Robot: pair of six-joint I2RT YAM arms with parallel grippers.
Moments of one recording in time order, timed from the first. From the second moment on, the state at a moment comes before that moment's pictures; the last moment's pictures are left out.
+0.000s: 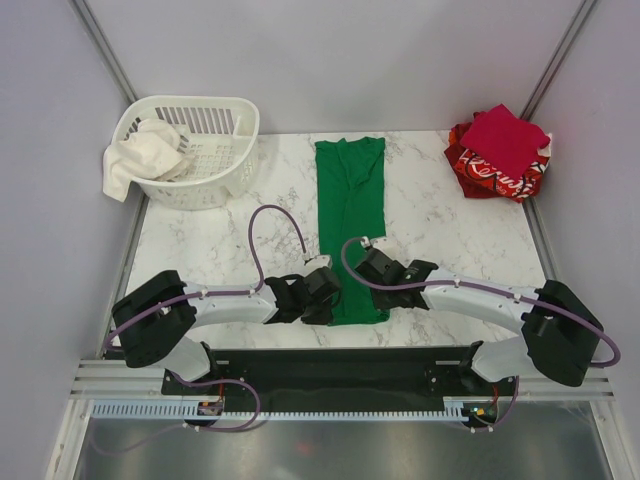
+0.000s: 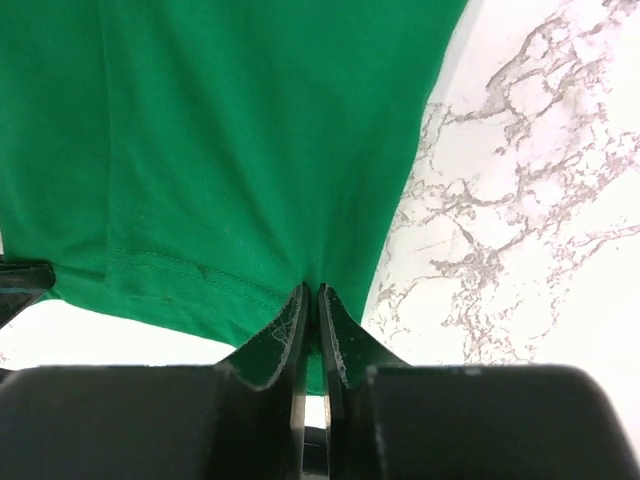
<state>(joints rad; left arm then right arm) -1.07 1.51 0.72 -0.23 -0.15 -0.94 0.91 1.37 0.78 -0.57 0.29 0.62</state>
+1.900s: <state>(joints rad) -1.12 1.37 0.65 -0.31 -0.14 -1.13 0.91 0.69 0.25 -0.42 0.14 1.08</state>
